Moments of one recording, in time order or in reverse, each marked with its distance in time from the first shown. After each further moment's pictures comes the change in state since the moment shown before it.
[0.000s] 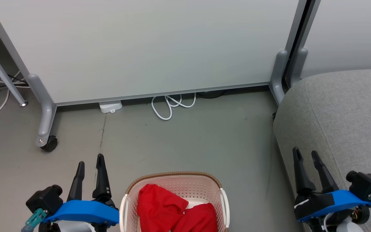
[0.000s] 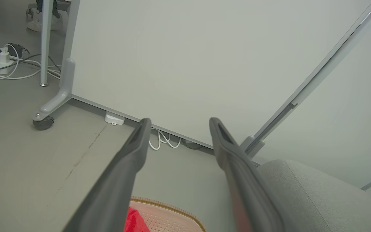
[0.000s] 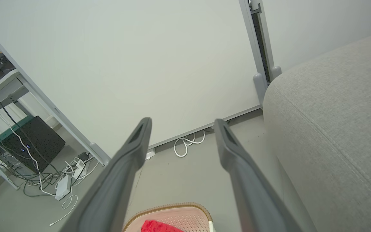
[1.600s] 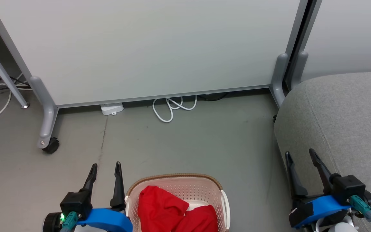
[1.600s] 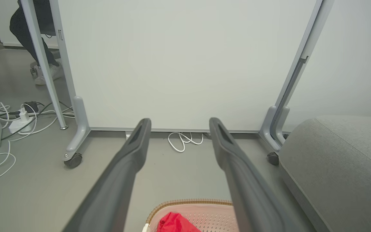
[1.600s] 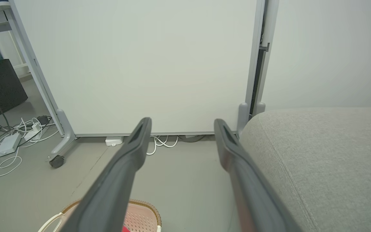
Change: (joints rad) left arm -0.011 0.005 -0.062 0.107 0.352 0.014 -0.101; right arm -0.006 -0.005 -0.001 0.038 -0.396 0.001 -0.101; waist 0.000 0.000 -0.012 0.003
